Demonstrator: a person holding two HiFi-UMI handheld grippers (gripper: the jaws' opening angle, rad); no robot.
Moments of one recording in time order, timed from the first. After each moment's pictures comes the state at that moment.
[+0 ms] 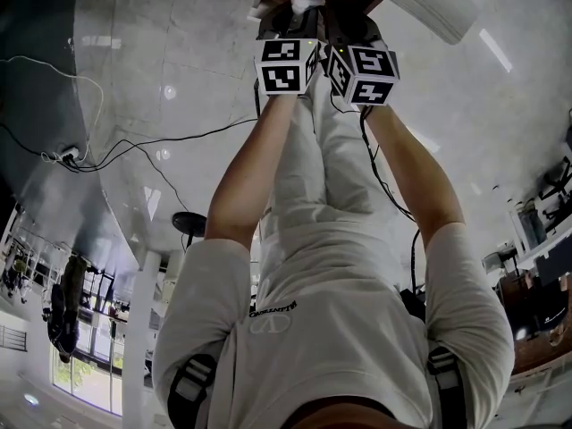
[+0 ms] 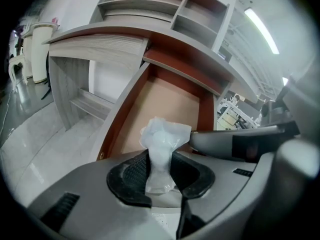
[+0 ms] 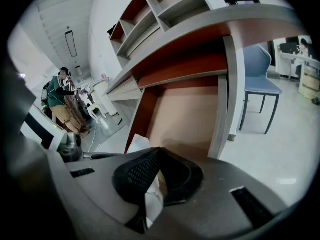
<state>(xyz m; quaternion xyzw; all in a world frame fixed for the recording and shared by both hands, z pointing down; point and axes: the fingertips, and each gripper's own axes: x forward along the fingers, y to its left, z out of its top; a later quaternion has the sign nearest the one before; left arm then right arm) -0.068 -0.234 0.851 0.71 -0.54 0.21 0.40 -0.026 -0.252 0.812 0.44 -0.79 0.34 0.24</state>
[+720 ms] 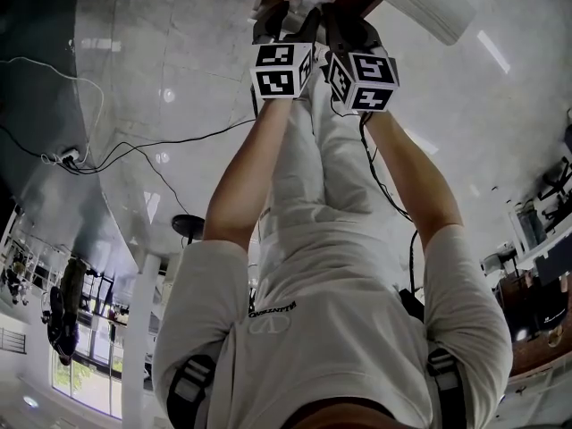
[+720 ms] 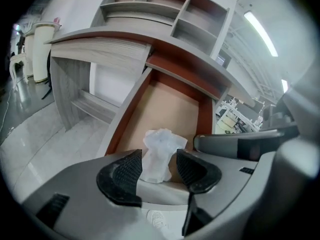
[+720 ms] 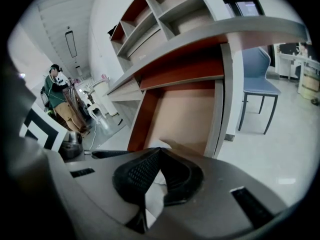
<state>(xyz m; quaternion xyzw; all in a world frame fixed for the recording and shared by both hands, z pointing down) -0.063 -0.236 0.831 0.72 -0.54 0.19 0.40 -0.011 -0.248 0.793 0.45 -0.79 0.34 0.24</state>
